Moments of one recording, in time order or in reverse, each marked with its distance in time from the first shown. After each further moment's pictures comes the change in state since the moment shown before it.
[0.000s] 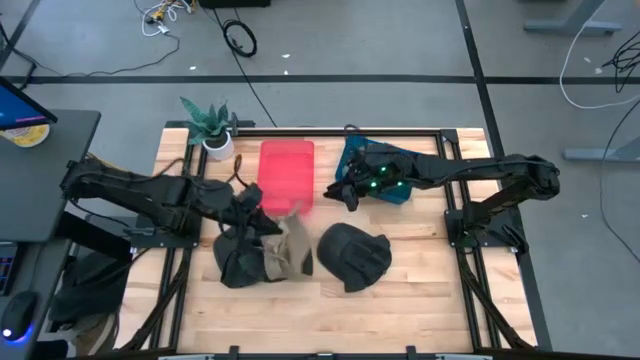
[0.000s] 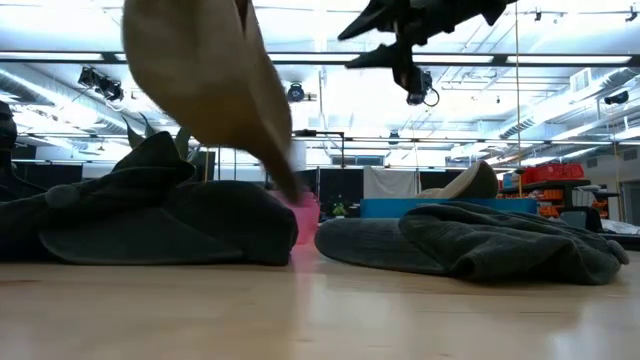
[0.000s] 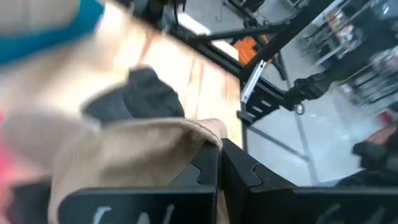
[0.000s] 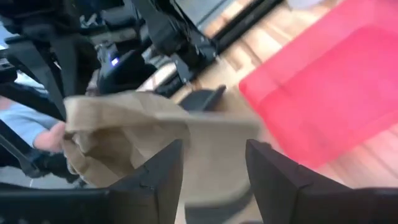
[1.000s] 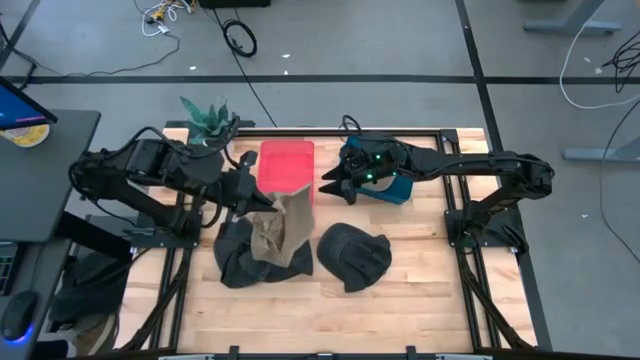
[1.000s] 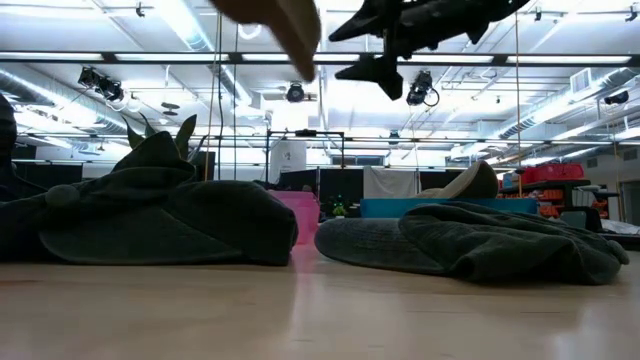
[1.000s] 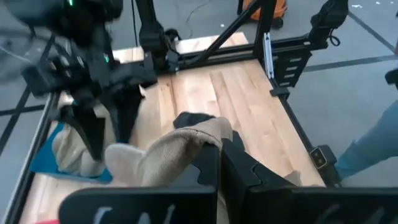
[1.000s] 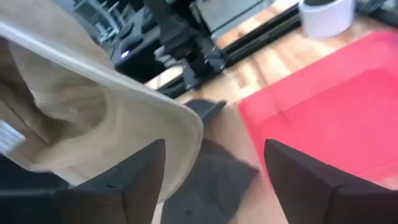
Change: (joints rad) left arm 0.000 0.281 0.819 -0.656 -0.053 0.651; right arm -0.089 0.065 0.000 0.103 -0.147 -0.199
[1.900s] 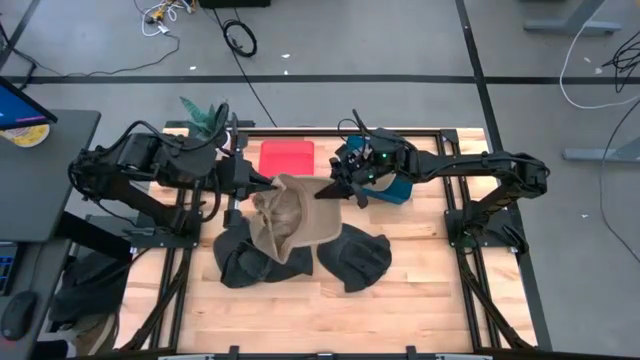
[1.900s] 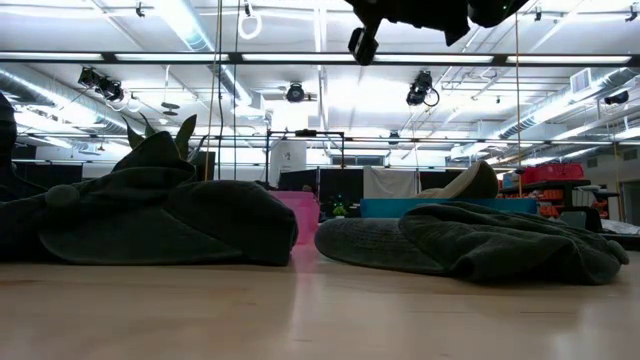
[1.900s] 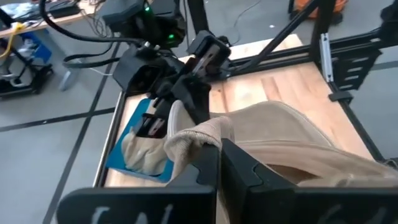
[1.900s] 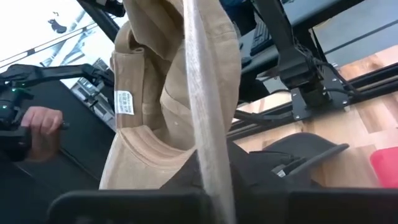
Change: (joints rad) left arm 0.001 0.021 0.089 -0.043 -0.218 0.076; right arm 0.008 0.037 0.000 0.361 -0.344 0.117
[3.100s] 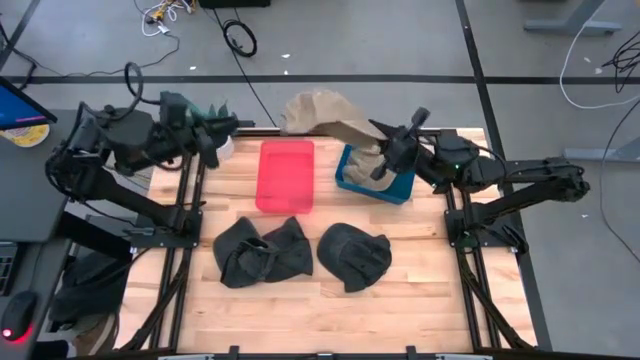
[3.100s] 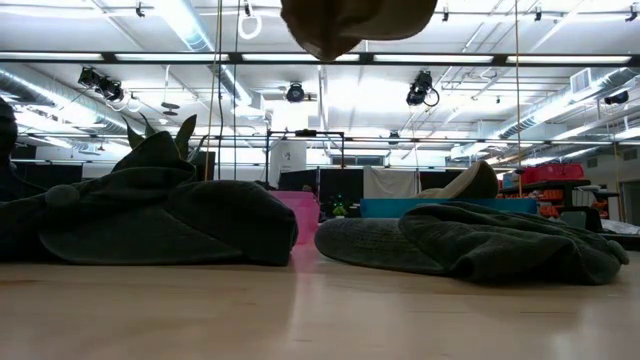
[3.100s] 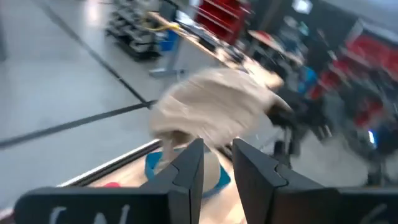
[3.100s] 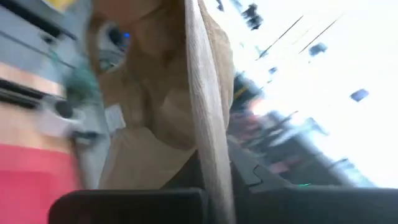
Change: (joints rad) left arm 0.073 -0.169 0.000 0.048 -0.444 -0.726; right arm 0.237 -0.370 0.019 -0.200 1.426 -1.447
